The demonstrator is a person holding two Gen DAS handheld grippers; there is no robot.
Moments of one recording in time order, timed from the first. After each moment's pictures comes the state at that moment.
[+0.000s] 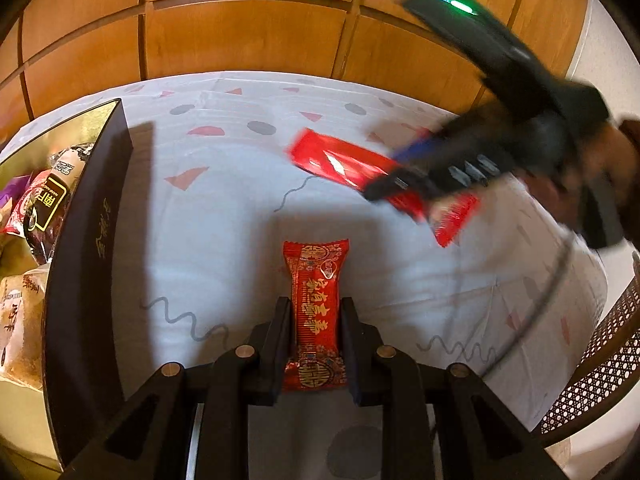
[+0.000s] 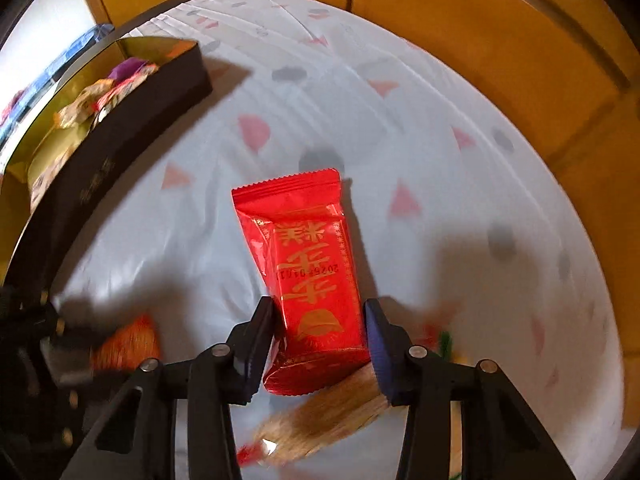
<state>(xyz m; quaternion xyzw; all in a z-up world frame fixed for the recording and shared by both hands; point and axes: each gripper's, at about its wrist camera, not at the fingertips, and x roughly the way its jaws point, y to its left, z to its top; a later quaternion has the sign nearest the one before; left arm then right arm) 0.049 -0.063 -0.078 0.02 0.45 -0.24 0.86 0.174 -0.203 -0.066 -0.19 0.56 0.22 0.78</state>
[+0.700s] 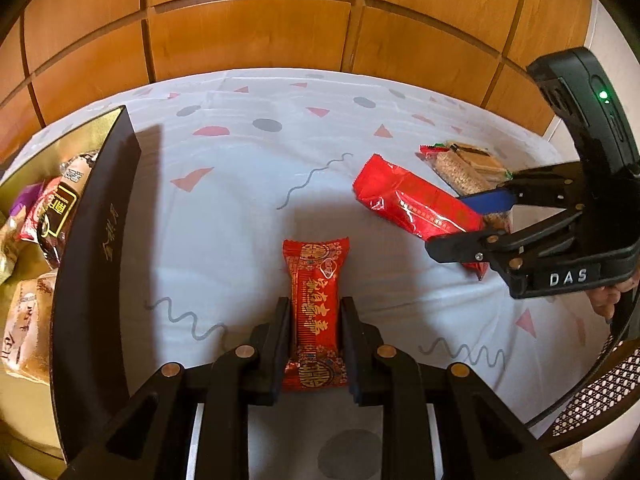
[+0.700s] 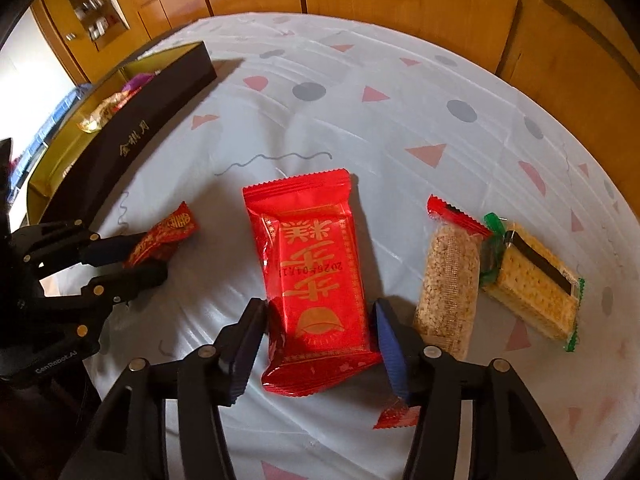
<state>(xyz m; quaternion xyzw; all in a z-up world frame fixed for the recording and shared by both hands) 0.048 -0.078 -0.077 0.05 0.46 -0.20 0.86 0.073 -0.256 -0.072 -0.08 0.54 0.20 0.82</state>
